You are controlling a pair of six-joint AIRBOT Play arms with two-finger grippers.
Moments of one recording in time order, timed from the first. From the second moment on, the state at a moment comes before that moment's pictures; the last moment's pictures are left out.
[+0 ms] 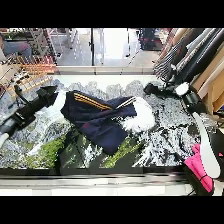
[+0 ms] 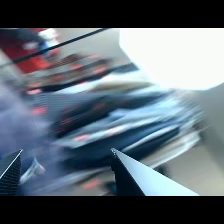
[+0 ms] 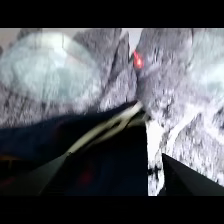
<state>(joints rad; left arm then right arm) 0.26 -1.58 1.15 -0.34 -1.00 -0.56 -0.05 -1.64 1.63 -1.03 0.85 1.39</state>
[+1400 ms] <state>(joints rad) 0.07 -2.04 1.94 1.06 -1.15 -0.89 0.34 -1.63 1.04 -0.56 0.83 1.37</state>
